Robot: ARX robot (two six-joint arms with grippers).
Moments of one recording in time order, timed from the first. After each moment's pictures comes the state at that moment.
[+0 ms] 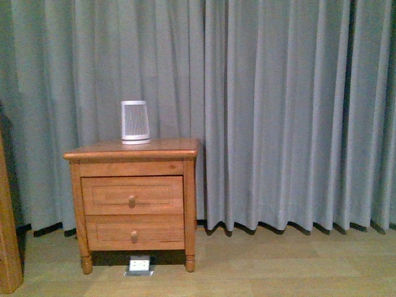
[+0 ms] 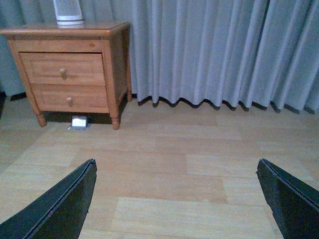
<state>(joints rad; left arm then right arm) 0.00 0.00 0.01 0.00 0.00 -0.01 0.00 0.00 0.01 0.00 0.00 0.00</state>
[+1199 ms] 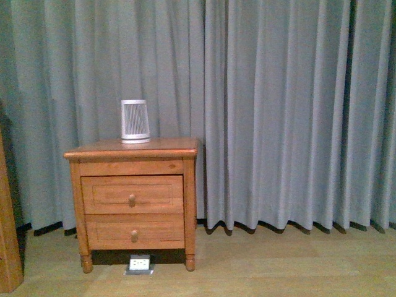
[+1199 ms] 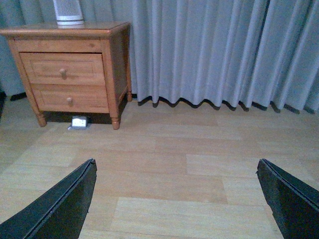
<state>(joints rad) 0.00 0.00 0.01 0.00 0.00 -0.01 0.00 0.00 0.01 0.00 0.00 0.00</state>
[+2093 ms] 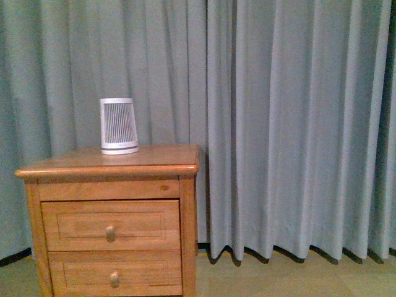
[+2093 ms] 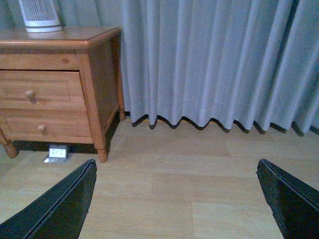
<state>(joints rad) 0.00 0.00 0.01 0.00 0.00 -0.01 0.00 0.00 0.01 0.00 0.00 0.00</state>
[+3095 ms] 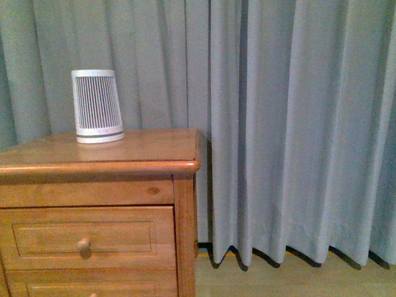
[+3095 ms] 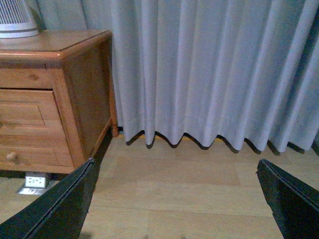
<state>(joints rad) 0.08 0.74 0.13 0.39 0.14 -0.19 0.00 0.00 0.01 0.00 0.00 0.00</state>
